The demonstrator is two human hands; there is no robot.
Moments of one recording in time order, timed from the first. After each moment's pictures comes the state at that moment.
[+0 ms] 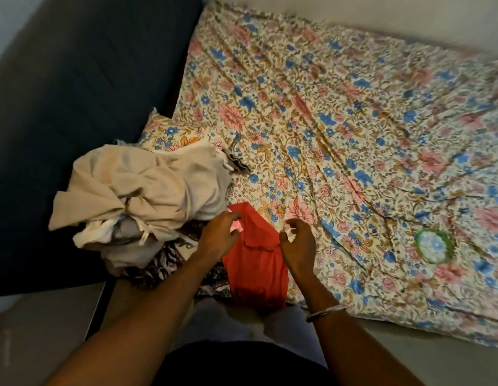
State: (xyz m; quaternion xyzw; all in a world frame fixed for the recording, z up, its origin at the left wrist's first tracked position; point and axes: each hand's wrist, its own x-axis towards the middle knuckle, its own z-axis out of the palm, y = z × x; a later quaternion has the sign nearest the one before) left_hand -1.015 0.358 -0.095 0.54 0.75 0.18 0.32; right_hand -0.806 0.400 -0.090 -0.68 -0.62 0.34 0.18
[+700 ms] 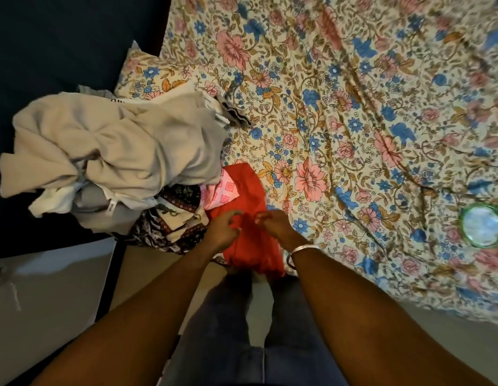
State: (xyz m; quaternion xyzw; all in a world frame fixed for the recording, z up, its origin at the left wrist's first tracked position) left_hand -0.955 0.344 -0.185 0.34 0.77 0.16 0.52; right_hand -0.801 0.434 -0.226 -0.60 -0.50 0.62 -0.07
